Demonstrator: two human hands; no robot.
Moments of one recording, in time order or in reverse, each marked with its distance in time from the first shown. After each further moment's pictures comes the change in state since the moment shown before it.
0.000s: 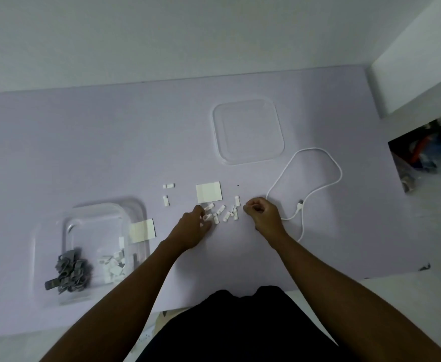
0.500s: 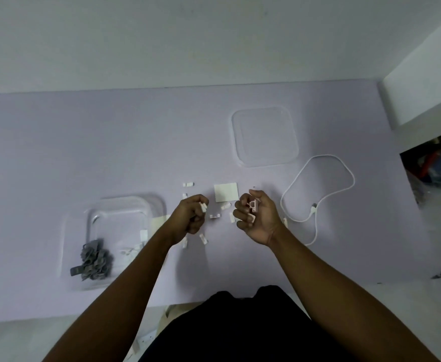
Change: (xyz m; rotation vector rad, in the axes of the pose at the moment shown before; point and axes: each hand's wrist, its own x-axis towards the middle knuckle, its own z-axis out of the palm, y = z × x) left_hand -0.035 0.002 -0.074 -1.040 -0.193 -0.183; right_hand -0.045 -0.073 0.040 0.931 -0.598 0.374
